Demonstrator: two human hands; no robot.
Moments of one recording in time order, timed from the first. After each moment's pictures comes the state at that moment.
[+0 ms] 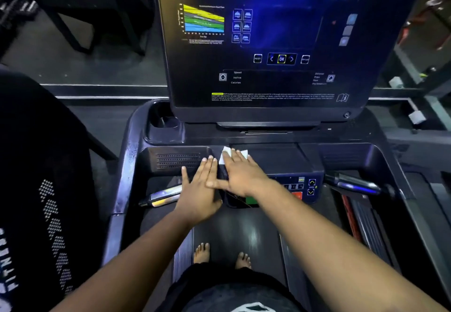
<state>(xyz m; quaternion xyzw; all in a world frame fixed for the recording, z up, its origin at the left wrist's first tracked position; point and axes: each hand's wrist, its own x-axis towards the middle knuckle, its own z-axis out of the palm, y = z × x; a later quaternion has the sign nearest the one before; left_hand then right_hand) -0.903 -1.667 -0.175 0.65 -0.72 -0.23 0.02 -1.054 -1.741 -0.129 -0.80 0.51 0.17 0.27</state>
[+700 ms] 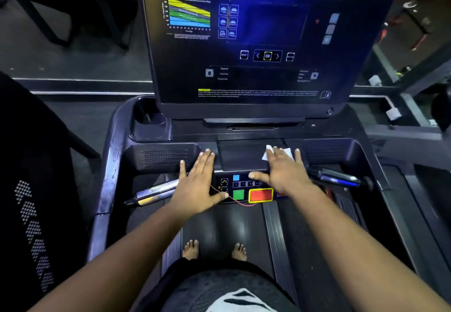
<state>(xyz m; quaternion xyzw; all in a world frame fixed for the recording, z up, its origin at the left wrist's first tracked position) -0.922 -1.677 -0.169 0.63 -0.74 -0.24 0.05 -1.177 -1.742 -0.125 -0.74 0.62 0.20 0.14</state>
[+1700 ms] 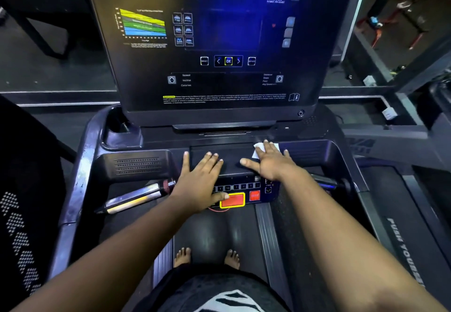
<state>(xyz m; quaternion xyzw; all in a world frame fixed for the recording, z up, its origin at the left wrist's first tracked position) -1.002 -1.708 -0.144 0.57 -0.81 -0.12 -0.07 -1.234 -1.788 -0.120 -0.70 0.64 0.20 0.26</state>
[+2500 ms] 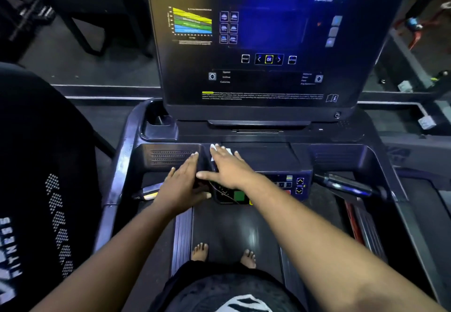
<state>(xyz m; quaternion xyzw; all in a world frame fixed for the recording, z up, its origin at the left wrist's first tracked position) -0.888 -1.662 -0.158 0.68 -0.68 -0.26 0.09 -1.058 -1.747 -0.128 -0.82 0.47 0.09 0.31</state>
